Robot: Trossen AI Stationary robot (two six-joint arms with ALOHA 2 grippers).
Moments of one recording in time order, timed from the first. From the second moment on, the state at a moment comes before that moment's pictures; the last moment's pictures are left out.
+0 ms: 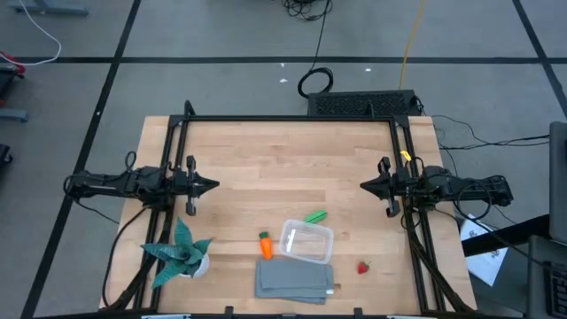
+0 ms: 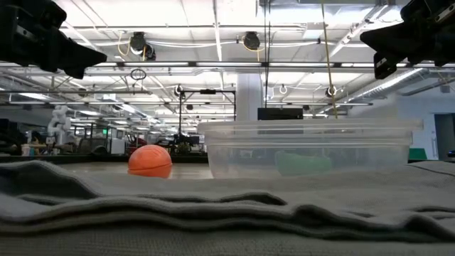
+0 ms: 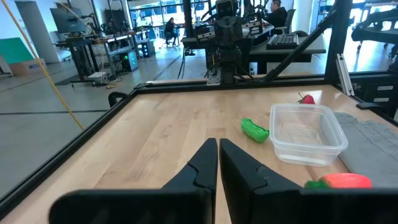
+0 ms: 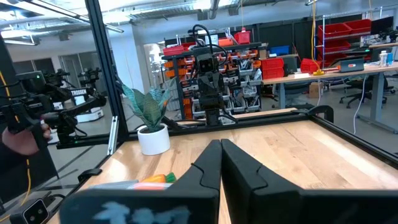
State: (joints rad) left arm -0.10 0.04 0.13 -0.16 -0.18 0.07; right arm 0.05 0.00 0.07 0.03 0.02 0.15
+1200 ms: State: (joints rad) left arm -0.10 0.29 0.13 0.28 -0.17 0.09; right arm 0.05 0.10 0.07 0.10 0.03 0.08
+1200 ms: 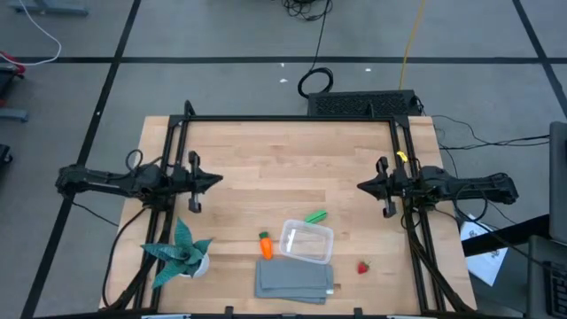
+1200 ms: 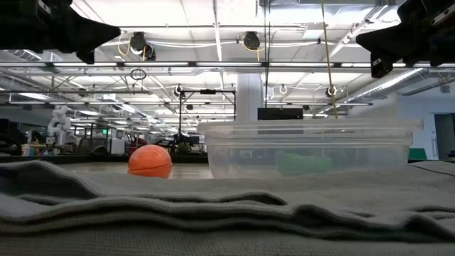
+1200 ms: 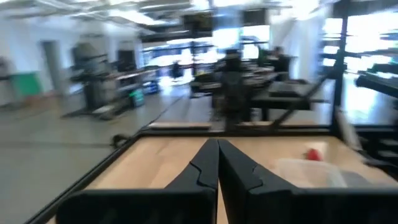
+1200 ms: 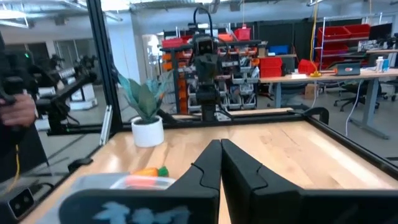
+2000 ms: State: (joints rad) left arm -0.10 0.52 0.13 0.49 -0.17 0.06; right arm 0.05 0.30 0.07 0.21 0.02 0.02
